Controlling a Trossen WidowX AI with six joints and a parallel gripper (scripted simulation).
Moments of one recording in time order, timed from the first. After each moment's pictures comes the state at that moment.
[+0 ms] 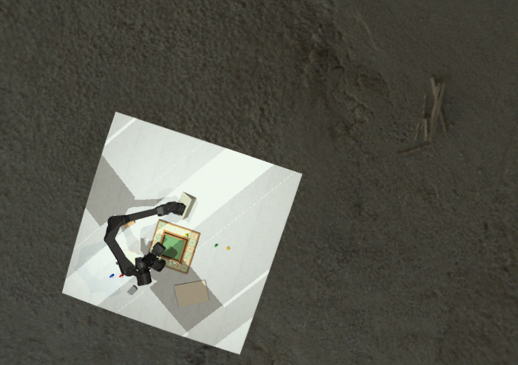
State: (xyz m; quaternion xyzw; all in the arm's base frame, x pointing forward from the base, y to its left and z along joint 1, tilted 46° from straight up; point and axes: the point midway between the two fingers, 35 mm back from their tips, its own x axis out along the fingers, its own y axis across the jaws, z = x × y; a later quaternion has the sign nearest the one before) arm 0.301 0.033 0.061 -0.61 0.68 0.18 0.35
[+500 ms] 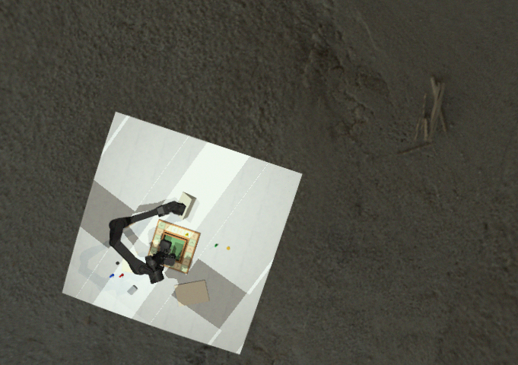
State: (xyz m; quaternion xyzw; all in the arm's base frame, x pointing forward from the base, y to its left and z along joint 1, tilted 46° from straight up) arm 0.273 0.055 0.019 -0.65 0.65 0.30 0.25
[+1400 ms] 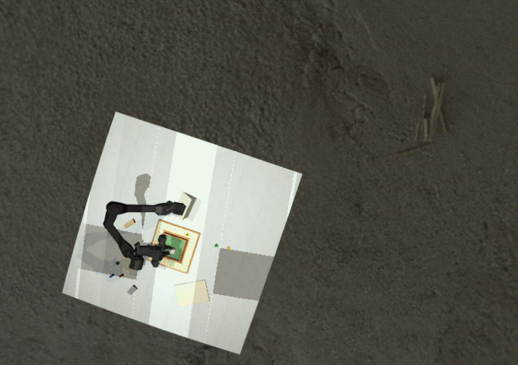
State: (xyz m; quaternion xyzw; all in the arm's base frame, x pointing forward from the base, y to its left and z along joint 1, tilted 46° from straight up) arm 0.265 0.043 0.010 -0.48 0.51 0.53 0.48
